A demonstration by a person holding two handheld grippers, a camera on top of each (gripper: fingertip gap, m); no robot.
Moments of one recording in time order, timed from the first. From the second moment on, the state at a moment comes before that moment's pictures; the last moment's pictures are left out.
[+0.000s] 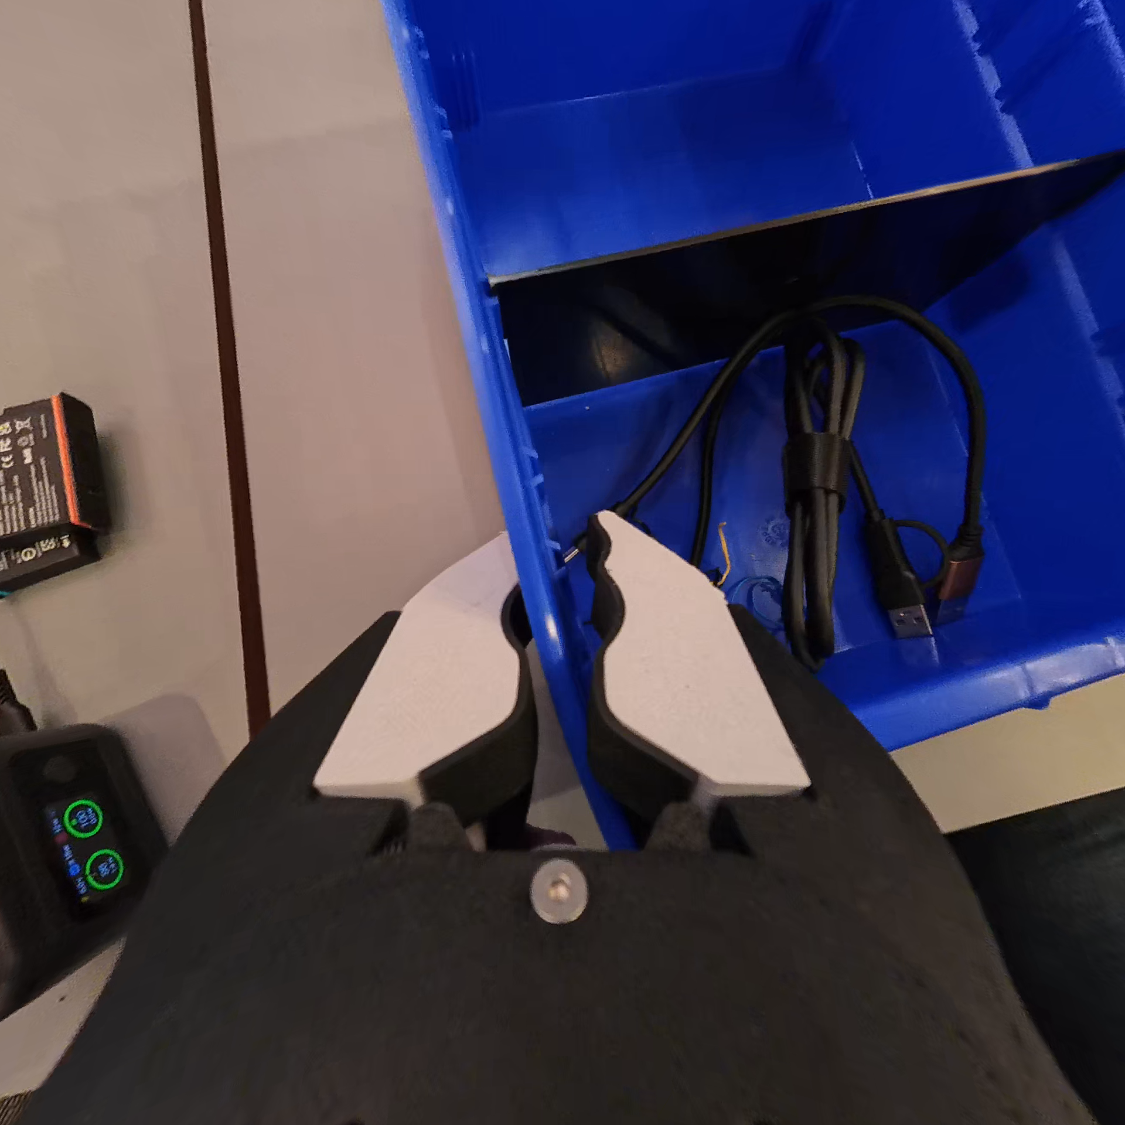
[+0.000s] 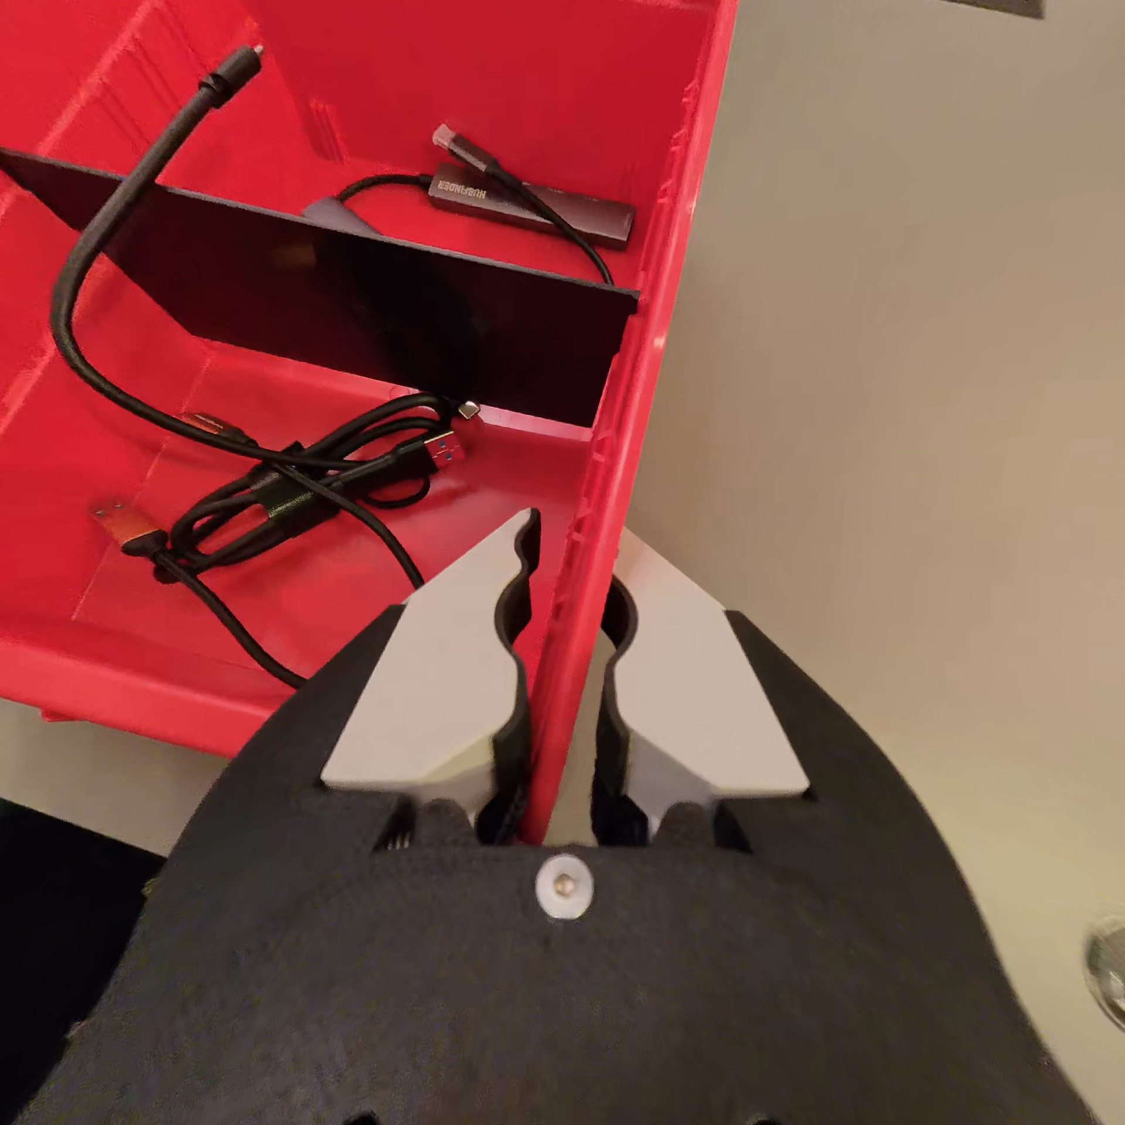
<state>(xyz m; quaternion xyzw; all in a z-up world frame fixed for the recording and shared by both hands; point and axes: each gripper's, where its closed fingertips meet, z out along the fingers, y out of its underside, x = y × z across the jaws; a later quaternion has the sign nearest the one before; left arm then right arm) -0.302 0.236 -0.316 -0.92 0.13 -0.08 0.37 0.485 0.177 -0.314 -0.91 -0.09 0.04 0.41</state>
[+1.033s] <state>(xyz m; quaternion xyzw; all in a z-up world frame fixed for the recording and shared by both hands) -0.301 0.238 -0.210 -0.83 0.06 -0.17 0.53 0.081 0.224 -0.309 -0.82 -0.37 0.26 0.35</state>
